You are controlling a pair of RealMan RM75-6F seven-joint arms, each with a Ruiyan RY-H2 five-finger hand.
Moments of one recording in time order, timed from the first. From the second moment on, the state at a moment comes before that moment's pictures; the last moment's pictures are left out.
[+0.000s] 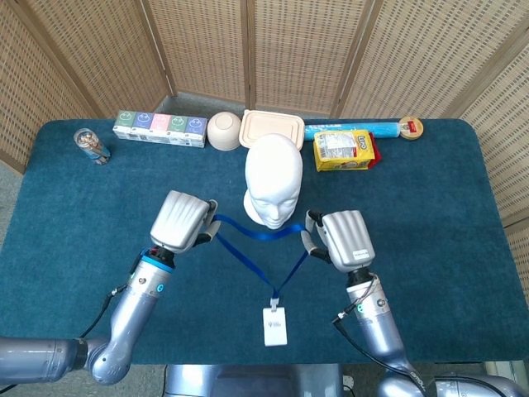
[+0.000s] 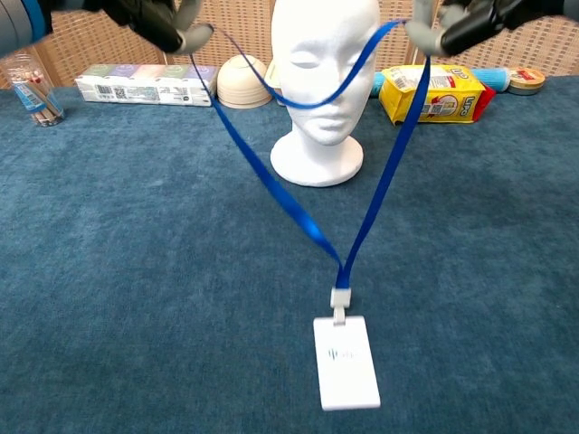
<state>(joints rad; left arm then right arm) -0.82 -1.45 -0.28 -1.96 1.02 1.34 0.87 0.59 -1.48 0.34 -2.02 -1.13 1.36 -0.65</state>
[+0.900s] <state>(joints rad) -0.90 -1.36 -0.42 -2.01 0.89 1.34 0.87 0.70 -1.38 0.50 -1.98 -0.97 1.29 -0.60</state>
